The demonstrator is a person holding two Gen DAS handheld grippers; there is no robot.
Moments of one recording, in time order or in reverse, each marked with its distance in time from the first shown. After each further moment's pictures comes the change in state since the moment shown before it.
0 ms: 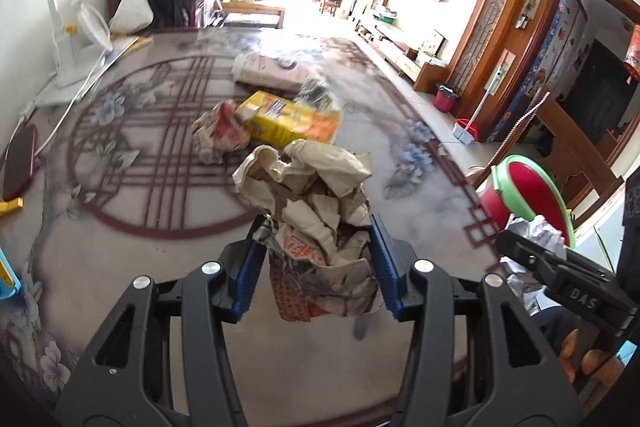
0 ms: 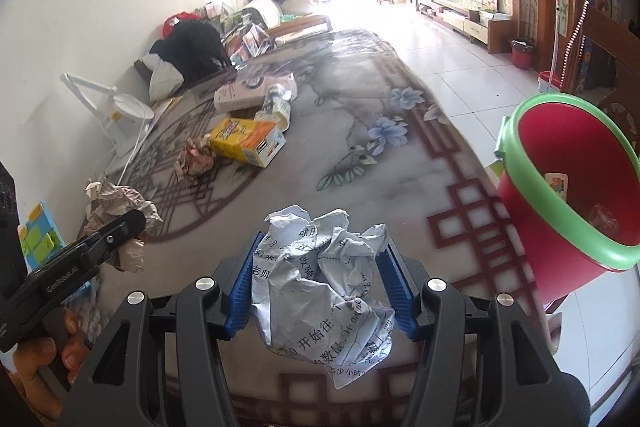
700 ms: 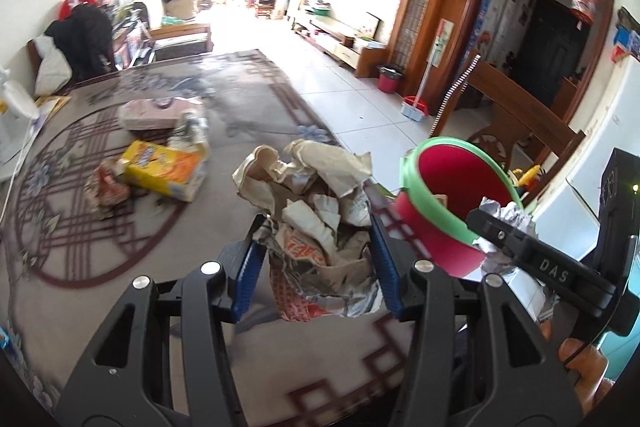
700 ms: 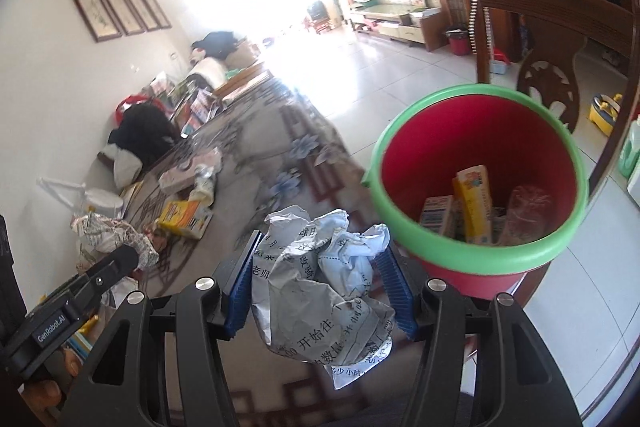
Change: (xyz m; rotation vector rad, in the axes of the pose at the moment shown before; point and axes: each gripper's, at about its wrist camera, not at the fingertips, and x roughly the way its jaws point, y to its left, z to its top) left arm 0.015 -0.138 0.018 0.202 0.013 -0.134; right arm -0.060 -0.119 0.008 0.265 -0.147 -0.066
